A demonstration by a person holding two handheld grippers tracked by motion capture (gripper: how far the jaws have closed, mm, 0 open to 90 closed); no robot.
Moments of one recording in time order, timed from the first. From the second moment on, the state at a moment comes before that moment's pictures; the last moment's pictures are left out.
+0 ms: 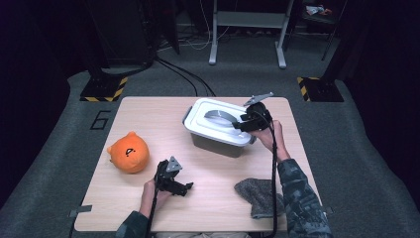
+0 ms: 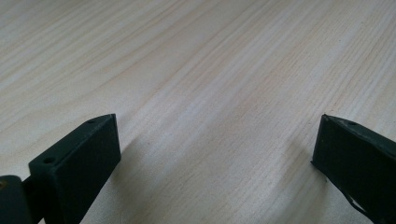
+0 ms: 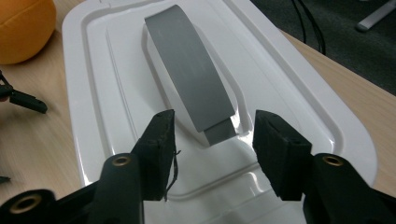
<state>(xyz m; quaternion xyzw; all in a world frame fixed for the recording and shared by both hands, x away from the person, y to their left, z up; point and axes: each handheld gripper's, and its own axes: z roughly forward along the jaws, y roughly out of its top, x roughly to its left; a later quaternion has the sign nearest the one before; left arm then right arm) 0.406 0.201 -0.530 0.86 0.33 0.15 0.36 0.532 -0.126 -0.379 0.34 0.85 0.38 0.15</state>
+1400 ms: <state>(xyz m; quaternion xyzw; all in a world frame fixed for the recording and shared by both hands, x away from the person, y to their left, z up) 0.406 0.201 -0.530 0.86 0.33 0.15 0.36 0.524 -0.105 -0.378 0.33 0.87 0.34 0.16</state>
